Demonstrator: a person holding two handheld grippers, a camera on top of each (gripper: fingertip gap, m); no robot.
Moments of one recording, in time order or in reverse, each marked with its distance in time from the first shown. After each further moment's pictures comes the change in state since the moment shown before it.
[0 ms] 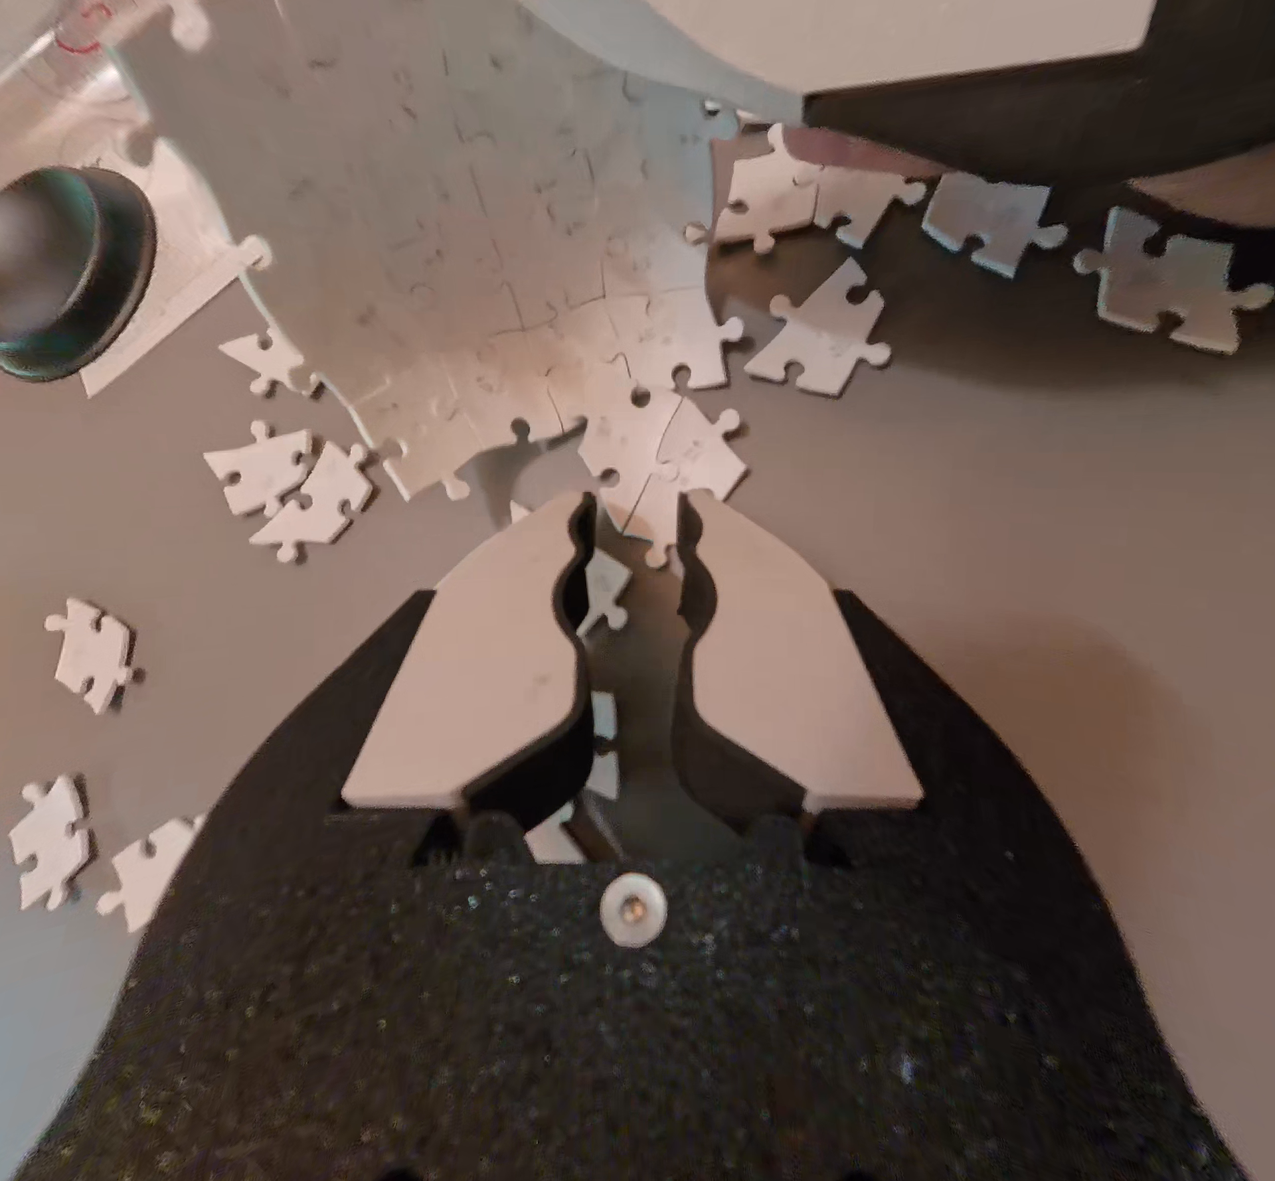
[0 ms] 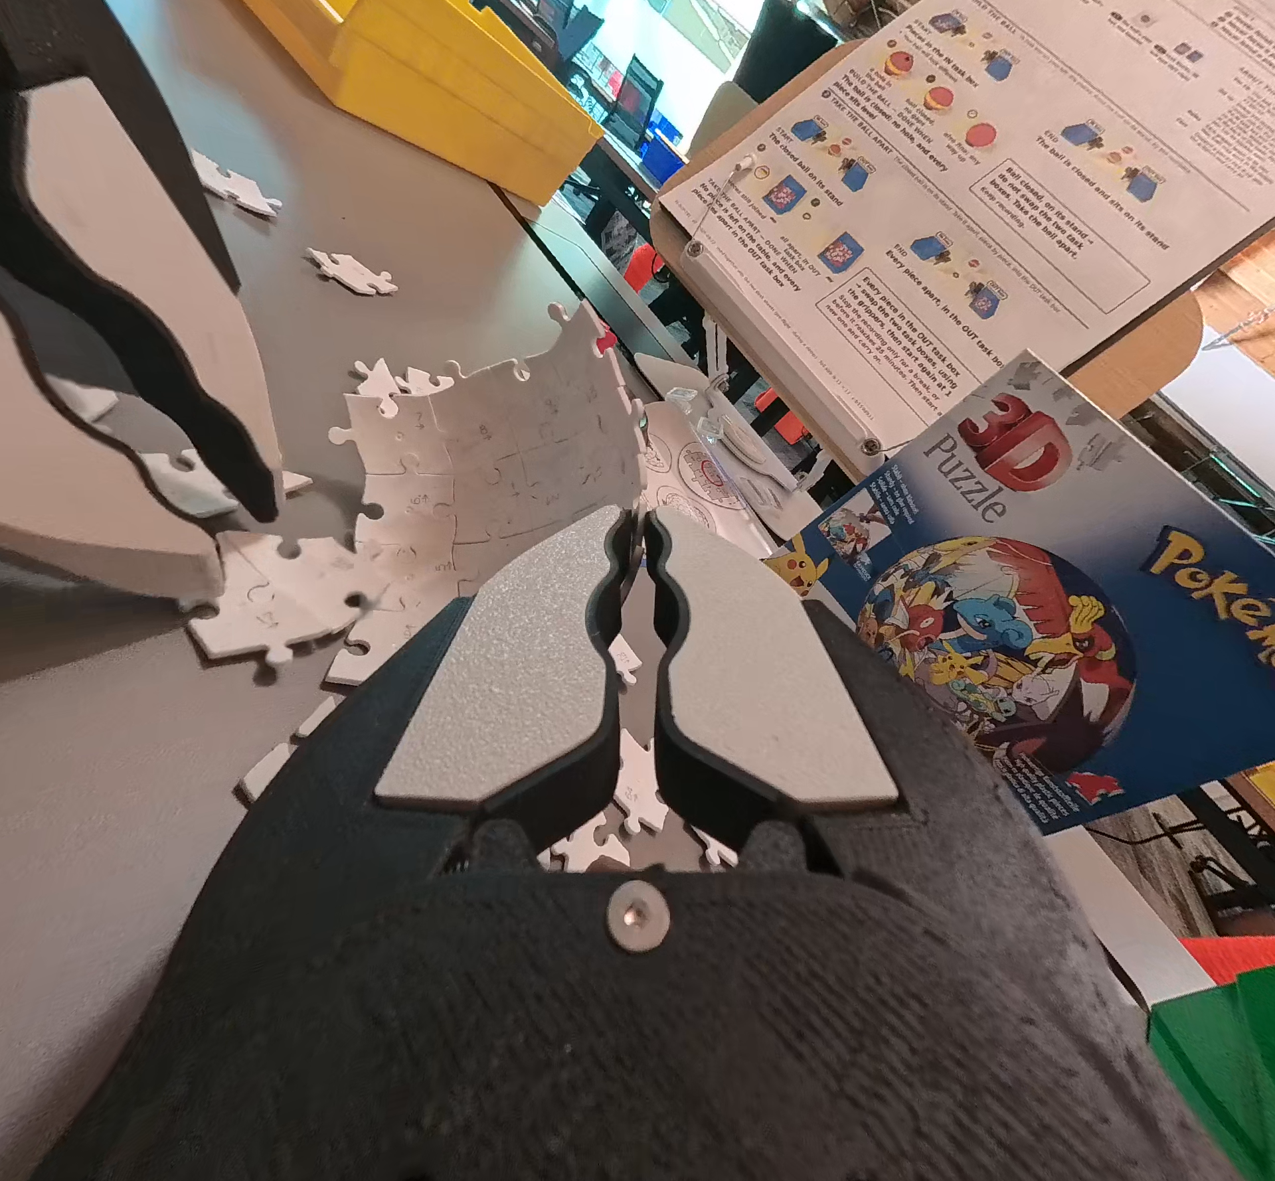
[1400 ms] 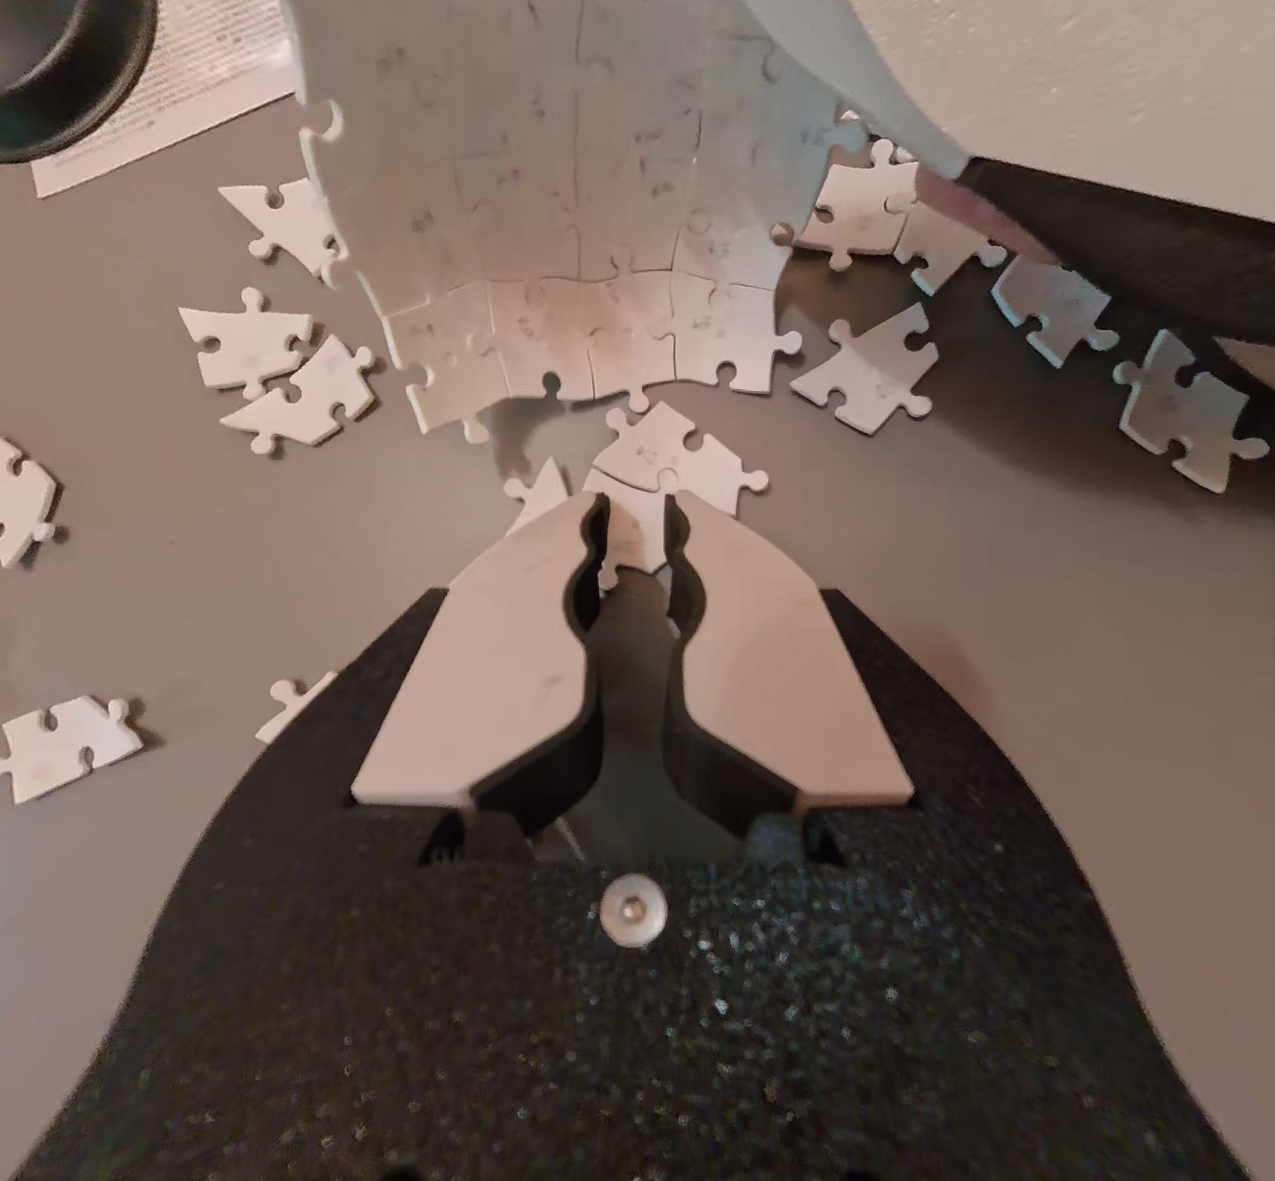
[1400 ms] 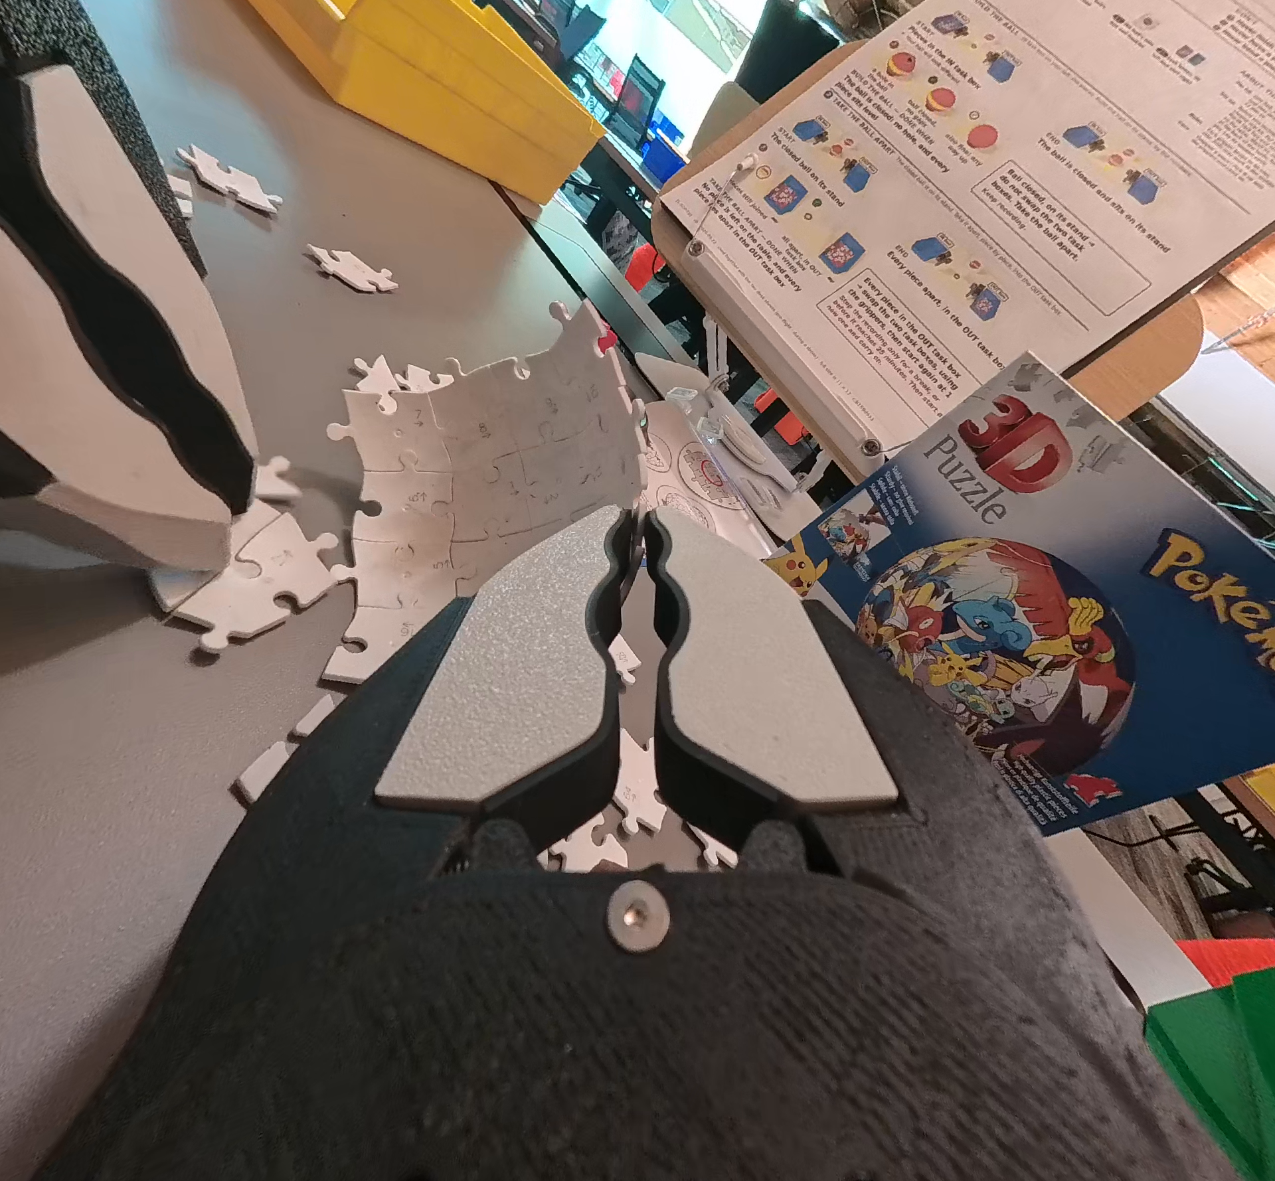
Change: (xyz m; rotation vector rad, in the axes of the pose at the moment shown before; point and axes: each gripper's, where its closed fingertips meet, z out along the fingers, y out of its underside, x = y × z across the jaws) left arm -0.003 0.006 -0.001 -0.096 -0.038 -0.259; right arm 0.000 0.001 0.001 0.000 -0.002 -0.006
